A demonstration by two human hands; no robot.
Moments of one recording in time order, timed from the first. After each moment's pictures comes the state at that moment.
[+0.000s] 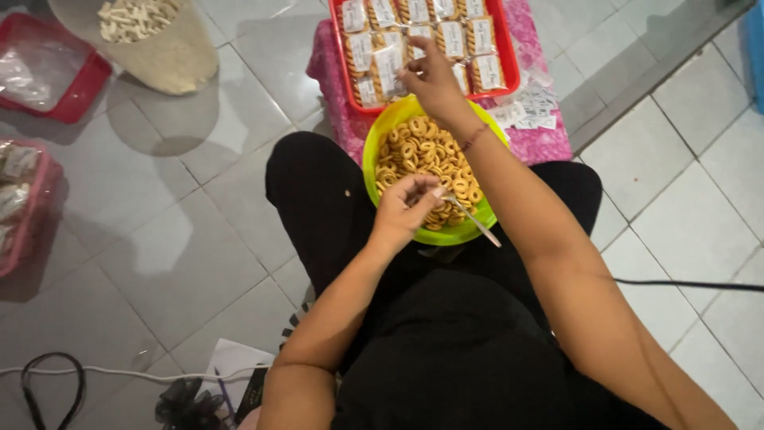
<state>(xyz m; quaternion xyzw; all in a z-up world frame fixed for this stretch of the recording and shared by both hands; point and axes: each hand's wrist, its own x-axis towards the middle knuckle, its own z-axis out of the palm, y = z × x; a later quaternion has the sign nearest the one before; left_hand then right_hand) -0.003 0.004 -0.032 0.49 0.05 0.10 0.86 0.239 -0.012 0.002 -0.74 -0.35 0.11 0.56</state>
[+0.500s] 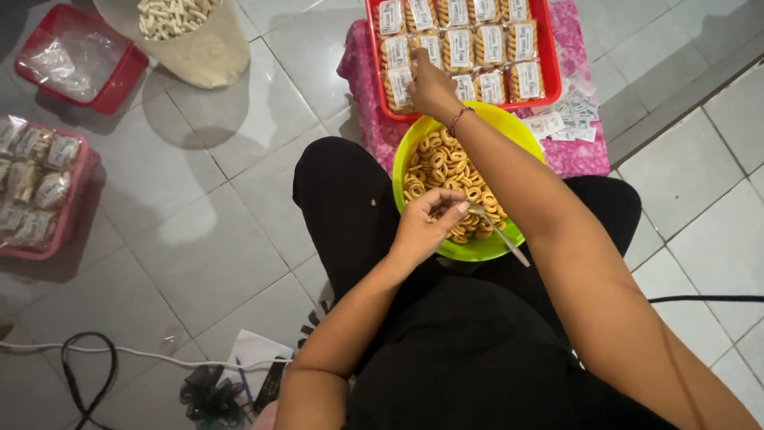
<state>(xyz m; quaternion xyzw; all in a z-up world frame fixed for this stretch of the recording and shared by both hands) -0.005 0.020 -0.008 0.57 0.08 0.12 0.81 0.266 0.058 -0.041 -0.92 -0.33 0.09 0.18</state>
